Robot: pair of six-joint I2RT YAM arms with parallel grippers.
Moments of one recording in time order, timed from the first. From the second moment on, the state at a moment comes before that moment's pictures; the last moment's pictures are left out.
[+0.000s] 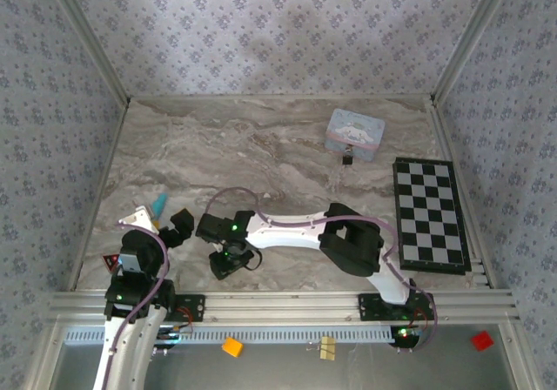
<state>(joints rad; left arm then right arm) -0.16 0.02 0.27 -0.64 -0.08 -0.57 1.28 2.13 1.61 -0.75 -0.24 0.61</state>
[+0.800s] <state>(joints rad) -0.16 0.02 0.27 -0.64 -0.08 -0.57 1.28 2.19 1.66 -0.79 -0.16 0.61</state>
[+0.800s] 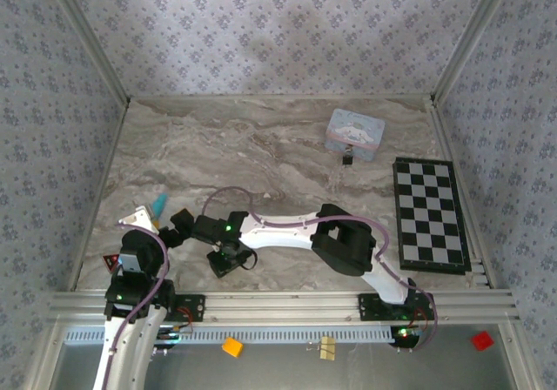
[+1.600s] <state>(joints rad) -0.16 0.02 0.27 -0.64 -0.08 -0.57 1.19 2.01 1.40 -0.55 -0.13 0.70</state>
